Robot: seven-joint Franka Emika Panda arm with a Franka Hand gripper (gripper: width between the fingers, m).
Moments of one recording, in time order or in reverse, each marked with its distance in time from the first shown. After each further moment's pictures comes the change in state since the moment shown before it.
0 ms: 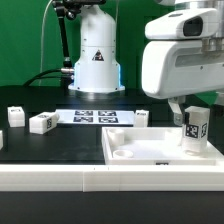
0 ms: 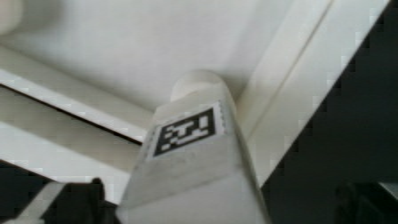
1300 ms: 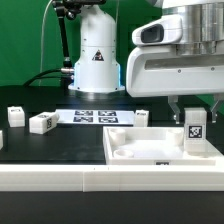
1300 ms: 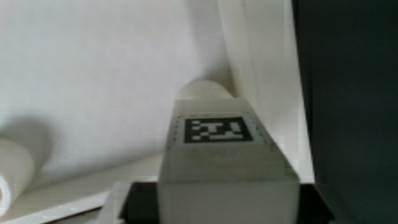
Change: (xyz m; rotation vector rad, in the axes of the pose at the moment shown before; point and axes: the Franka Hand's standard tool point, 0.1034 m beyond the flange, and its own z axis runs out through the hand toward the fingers) arm -0.001 0.006 0.002 0.061 -0.009 0.874
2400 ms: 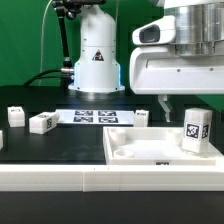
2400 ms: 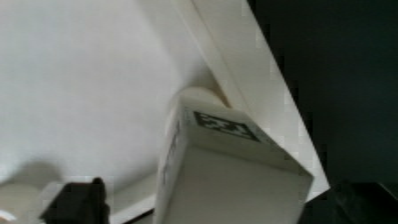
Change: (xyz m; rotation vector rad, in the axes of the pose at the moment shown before) arm 0.000 -0.003 -0.001 0.009 -0.011 0.045
